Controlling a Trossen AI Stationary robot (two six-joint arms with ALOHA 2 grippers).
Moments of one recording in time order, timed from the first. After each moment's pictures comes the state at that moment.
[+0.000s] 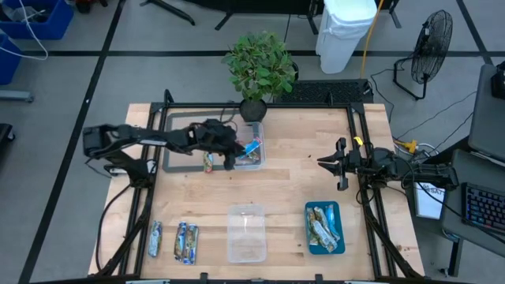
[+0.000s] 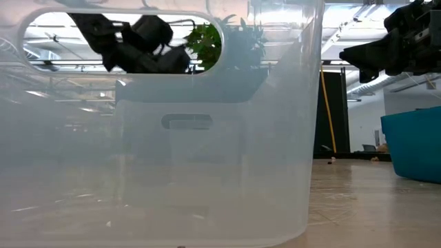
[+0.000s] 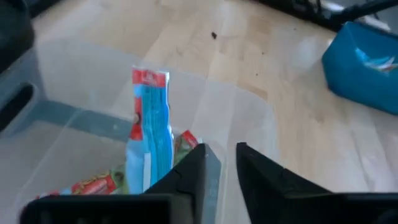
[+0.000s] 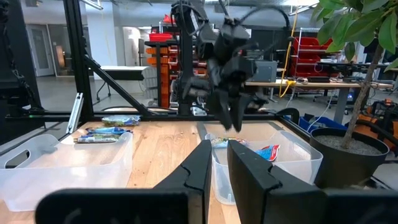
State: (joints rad) left arm 0.31 1.51 0.73 0.21 0.24 -0.15; right arm -0.07 0.01 0.02 0.08 0.00 -0.01
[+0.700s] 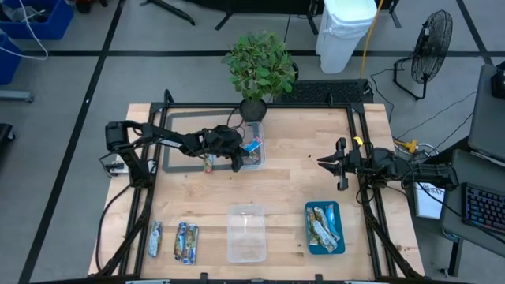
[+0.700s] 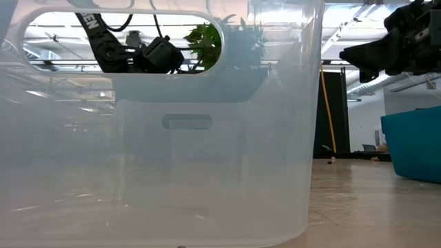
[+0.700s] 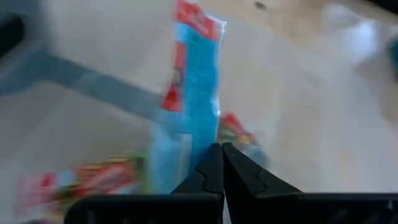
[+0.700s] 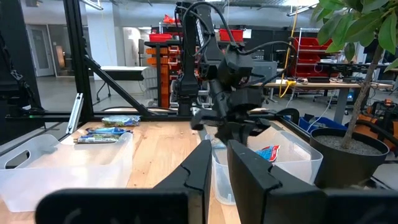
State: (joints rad) left arm 0.32 1.72 0.73 0.36 0.15 -0.21; right arm -0.07 0.01 0.01 0.08 0.00 -0.01
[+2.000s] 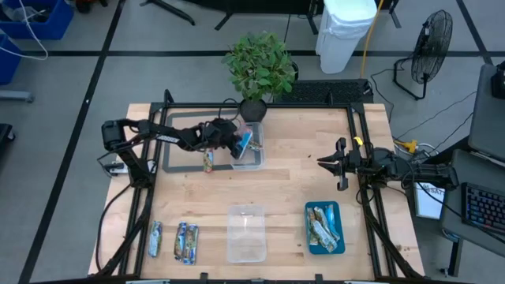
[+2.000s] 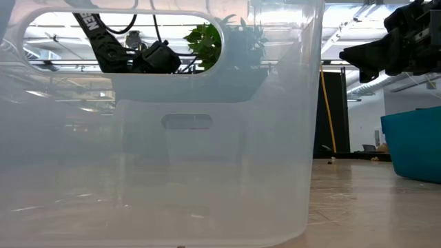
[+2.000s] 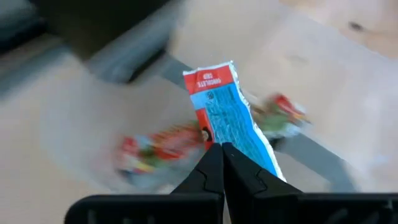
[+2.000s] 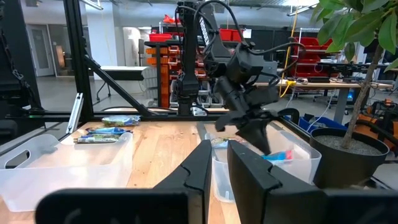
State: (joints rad) left arm 0.39 1.69 0.73 0.29 -0.03 -0.28; right arm -0.07 0.01 0.02 0.08 0.00 -0.01
